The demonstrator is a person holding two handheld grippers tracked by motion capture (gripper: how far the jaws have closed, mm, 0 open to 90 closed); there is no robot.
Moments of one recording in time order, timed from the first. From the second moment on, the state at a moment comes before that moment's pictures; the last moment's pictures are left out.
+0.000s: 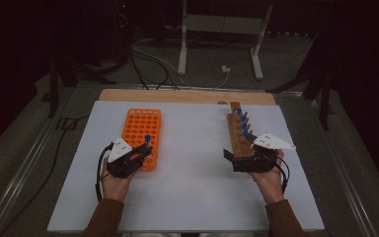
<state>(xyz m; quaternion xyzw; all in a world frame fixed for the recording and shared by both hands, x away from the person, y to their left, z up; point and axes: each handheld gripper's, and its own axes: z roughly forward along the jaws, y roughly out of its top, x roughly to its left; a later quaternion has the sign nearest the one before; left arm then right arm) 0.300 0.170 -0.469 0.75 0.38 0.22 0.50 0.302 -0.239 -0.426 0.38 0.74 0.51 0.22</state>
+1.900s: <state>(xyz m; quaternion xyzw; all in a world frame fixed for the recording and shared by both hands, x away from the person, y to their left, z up) 0.284 0.200 -0.472 0.73 0.43 0.20 0.49 0.308 -0.264 -0.434 0.42 0.72 0.50 0.23</state>
